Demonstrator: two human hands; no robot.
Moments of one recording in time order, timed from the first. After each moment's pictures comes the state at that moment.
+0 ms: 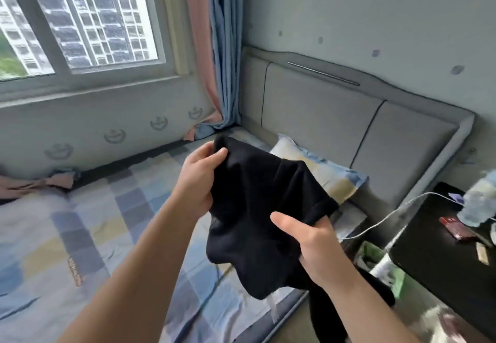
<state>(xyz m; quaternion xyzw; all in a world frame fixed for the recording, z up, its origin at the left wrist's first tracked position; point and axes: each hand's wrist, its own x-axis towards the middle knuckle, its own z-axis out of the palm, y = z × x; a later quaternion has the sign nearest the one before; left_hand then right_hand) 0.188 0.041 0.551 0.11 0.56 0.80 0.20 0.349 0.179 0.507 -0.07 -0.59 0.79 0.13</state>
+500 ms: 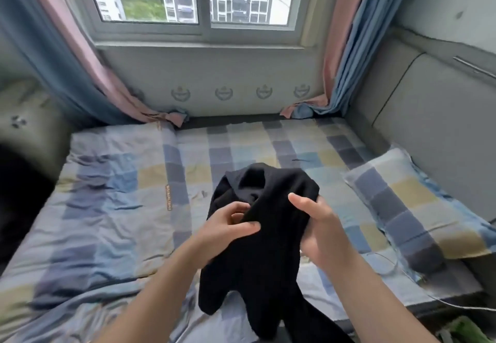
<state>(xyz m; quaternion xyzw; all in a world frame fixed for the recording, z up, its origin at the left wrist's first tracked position) 0.180 -0.150 0.418 0.01 0.70 0.68 0.24 0.189 0.055 0.464 0.06 -0.48 0.86 -0.16</state>
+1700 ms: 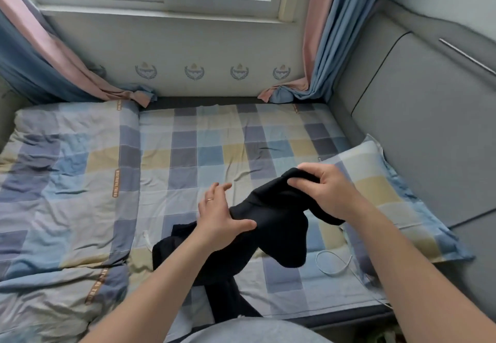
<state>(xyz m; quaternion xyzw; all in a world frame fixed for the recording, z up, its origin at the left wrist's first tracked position) 0.105 0.111 0.369 -0.09 0.89 0.43 0.14 0.070 0.343 0.467 0.16 -0.85 0.49 -0.10</state>
